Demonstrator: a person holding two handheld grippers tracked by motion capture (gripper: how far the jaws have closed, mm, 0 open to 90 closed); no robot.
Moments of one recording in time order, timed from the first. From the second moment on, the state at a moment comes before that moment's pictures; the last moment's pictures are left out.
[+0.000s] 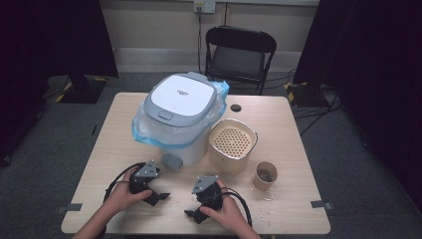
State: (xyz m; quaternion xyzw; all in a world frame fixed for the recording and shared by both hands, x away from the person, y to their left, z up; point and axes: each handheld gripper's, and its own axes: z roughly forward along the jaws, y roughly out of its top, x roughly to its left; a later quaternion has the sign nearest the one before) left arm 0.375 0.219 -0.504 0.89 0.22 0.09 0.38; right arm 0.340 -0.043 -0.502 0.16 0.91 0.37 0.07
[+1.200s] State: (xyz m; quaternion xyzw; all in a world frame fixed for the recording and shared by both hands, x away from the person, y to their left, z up) left arm 0.373 0.243 -0.459 0.86 0.30 0.04 0.40; right arm 0.342 -0.042 -0.503 0.16 0.91 0.38 0.07
